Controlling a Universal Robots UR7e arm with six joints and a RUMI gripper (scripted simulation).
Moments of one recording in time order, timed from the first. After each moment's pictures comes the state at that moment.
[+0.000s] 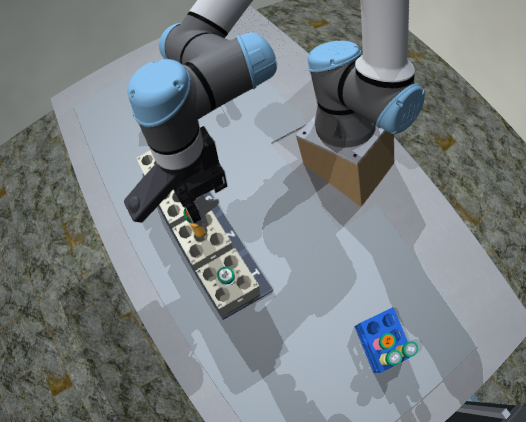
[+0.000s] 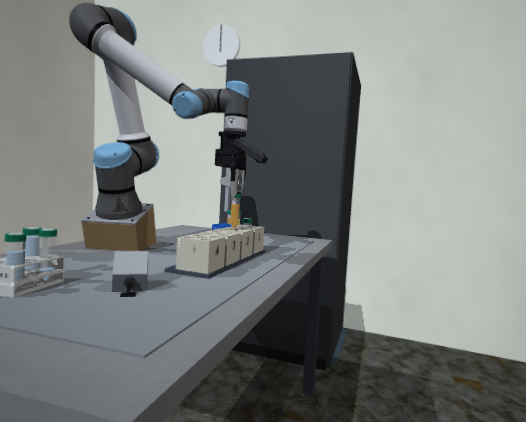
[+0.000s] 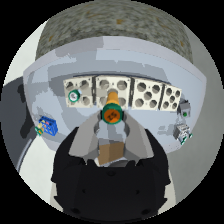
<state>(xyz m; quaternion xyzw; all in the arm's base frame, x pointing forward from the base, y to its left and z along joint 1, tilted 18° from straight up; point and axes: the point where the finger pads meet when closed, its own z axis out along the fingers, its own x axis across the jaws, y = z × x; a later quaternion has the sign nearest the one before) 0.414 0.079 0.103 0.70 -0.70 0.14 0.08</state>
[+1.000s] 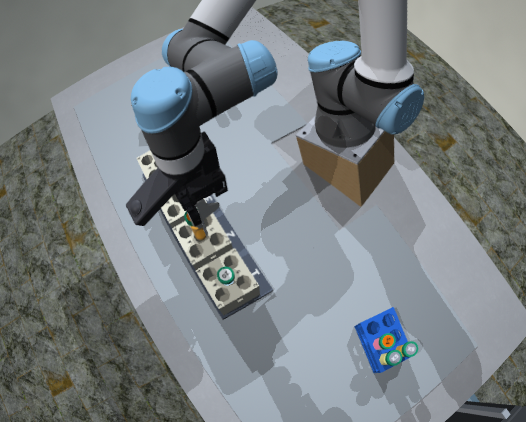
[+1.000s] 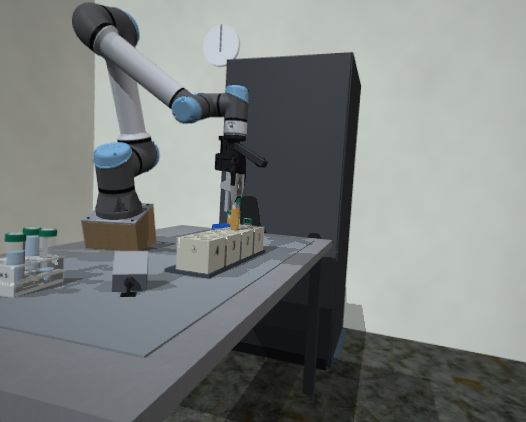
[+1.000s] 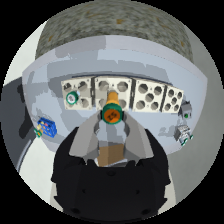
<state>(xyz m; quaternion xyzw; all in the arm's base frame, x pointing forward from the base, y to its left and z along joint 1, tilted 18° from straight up) 0.416 0.075 0.090 0.70 -0.70 0.14 0.08</state>
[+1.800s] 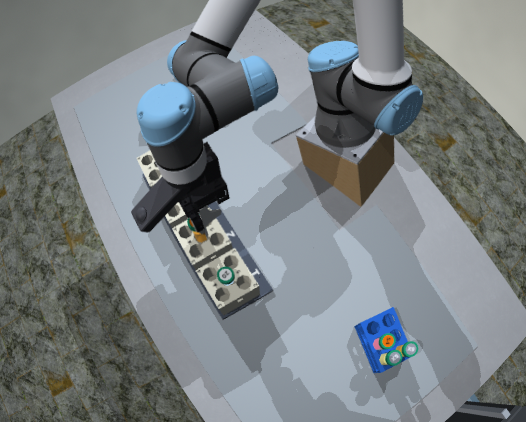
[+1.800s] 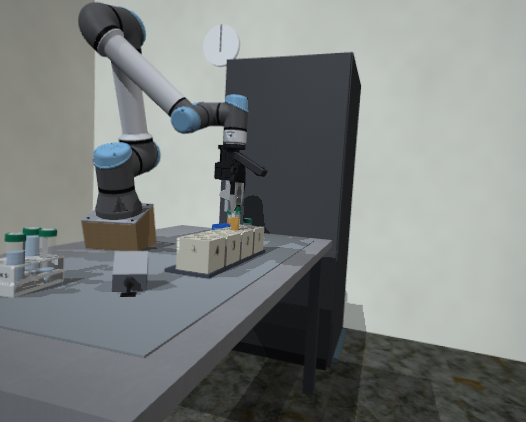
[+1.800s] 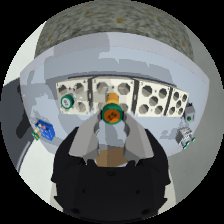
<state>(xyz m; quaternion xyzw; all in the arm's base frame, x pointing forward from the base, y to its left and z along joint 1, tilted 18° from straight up) 0.418 0.066 0.062 0.70 -0.70 0.14 0.08</state>
